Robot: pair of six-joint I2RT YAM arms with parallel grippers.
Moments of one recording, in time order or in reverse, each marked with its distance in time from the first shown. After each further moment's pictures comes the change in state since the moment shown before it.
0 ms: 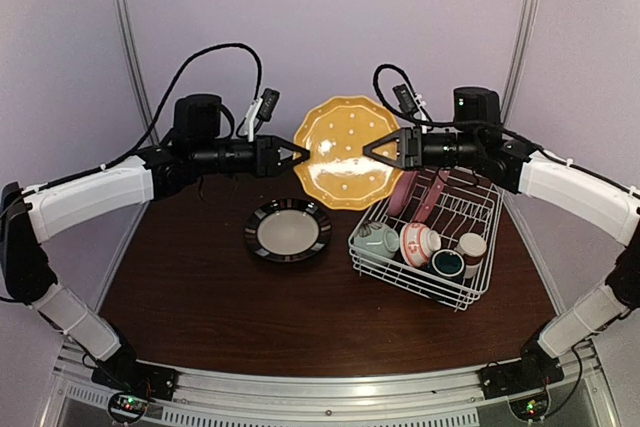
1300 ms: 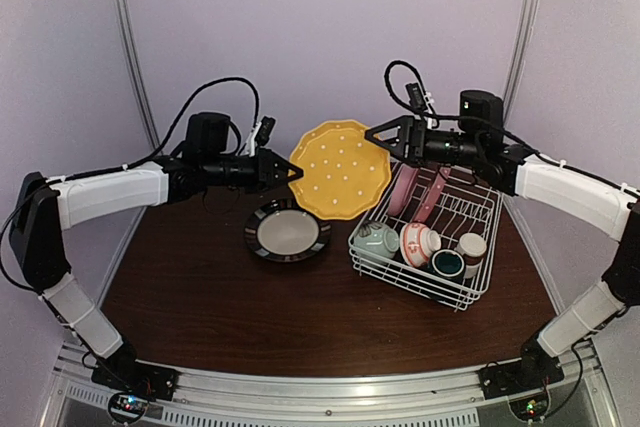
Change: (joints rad) left arm 0.074 0.100 -0.048 0.016 0.054 -0.297; right arm -0.066 0.027 -0.052 0.164 0.045 0.139
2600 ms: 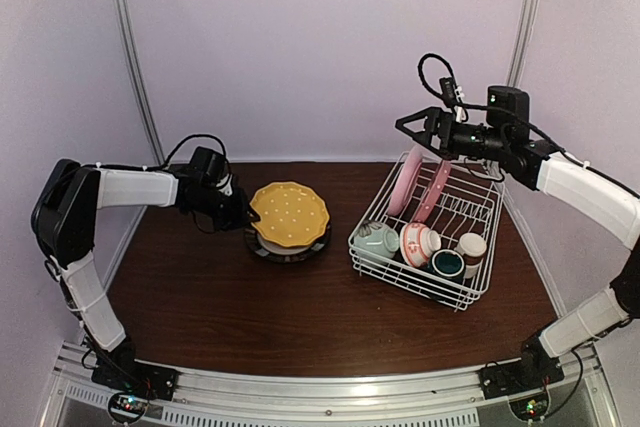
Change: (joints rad) left arm 0.192 0.192 -0.059 -0.276 -0.223 -0.091; right arm -0.132 -0.085 -0.005 -0.129 0.085 -0.061
